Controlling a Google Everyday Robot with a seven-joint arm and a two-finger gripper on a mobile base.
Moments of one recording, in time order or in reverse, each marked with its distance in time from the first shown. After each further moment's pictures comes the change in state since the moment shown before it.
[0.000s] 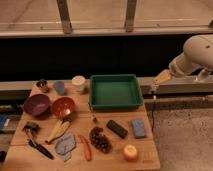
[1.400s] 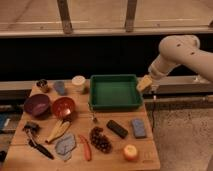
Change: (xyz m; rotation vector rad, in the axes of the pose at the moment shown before) arm -0.016 0.096 0.058 -0.194 0.136 -0.269
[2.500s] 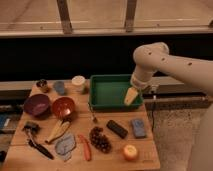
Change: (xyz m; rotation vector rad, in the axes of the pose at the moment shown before) arm -0.006 0.091 0.051 -0.108 0.172 -0.252
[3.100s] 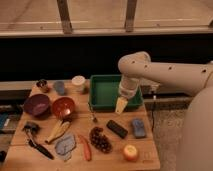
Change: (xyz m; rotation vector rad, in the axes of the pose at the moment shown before) arm -0.008 0.044 0.035 -0.091 0.050 -0.087
